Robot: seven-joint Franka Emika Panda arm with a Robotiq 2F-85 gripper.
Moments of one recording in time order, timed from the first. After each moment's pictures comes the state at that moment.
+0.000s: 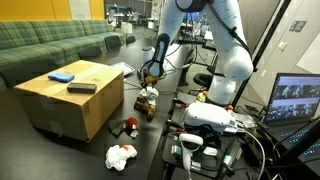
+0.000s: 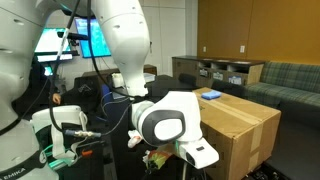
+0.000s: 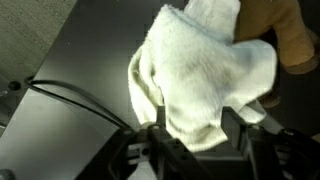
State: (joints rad) arm 0.03 0.56 -0.40 -2.37 -0.34 2.94 0.78
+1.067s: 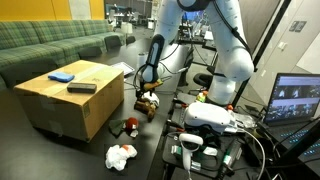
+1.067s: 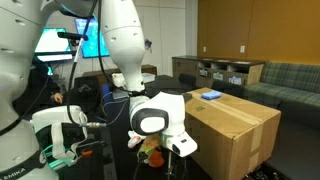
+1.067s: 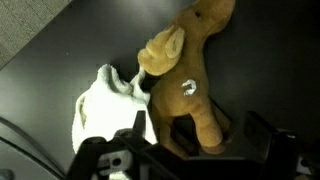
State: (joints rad) arm 0.06 0.56 -0.24 -2.44 -0.03 2.93 0.45
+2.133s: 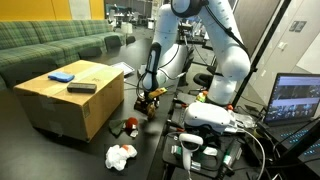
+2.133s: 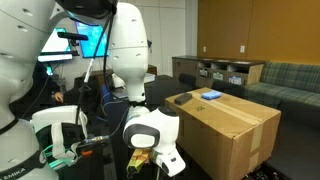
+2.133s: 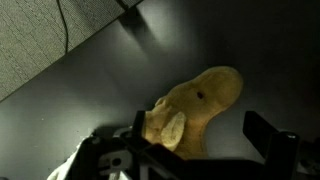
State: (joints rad) arm -0.09 0.67 -0.07 -2.45 0.11 2.93 0.27
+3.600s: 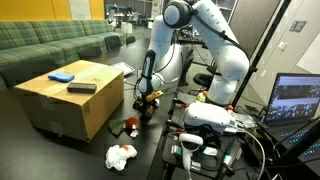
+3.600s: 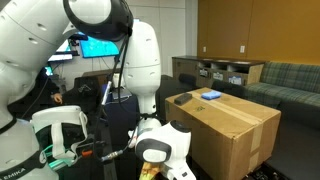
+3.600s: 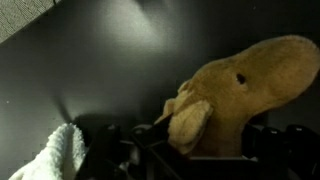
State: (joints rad) arm -0.15 0.84 -0.05 -2.28 0.11 2.90 0.20
